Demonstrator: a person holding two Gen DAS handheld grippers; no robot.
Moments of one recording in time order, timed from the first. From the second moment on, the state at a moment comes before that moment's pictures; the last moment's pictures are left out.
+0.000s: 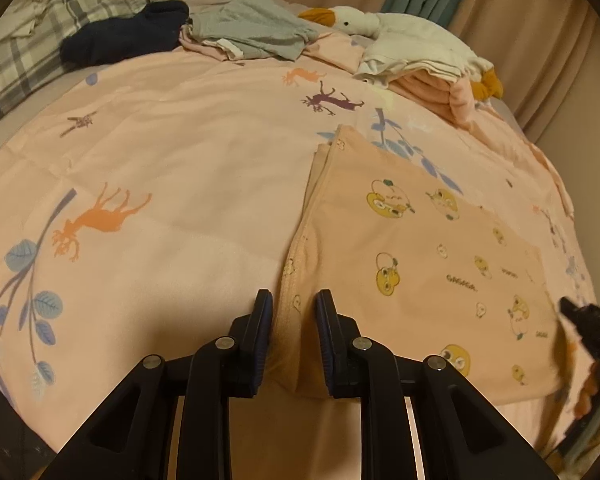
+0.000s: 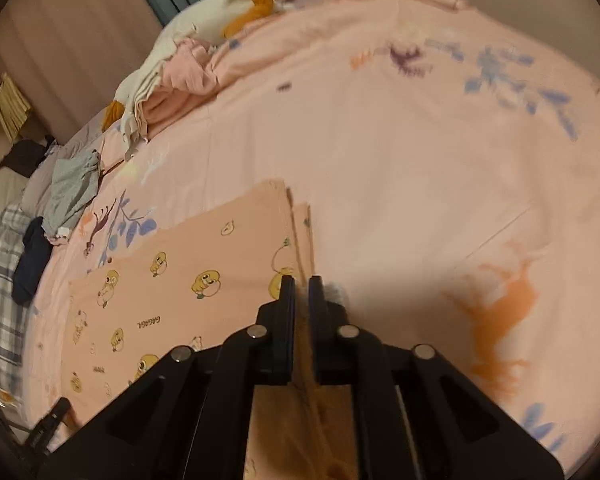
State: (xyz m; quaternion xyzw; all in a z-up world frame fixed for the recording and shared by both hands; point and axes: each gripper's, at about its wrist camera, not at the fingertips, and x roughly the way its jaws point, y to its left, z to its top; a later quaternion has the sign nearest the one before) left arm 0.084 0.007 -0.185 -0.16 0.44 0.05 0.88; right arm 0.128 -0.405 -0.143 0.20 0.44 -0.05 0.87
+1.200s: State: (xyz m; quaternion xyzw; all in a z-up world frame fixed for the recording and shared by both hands) left arm 0.078 -0.020 -0.206 -0.16 0.45 -0.06 0.88; right arm 0.096 -0.303 -0.140 0.20 0.45 0.22 0.84
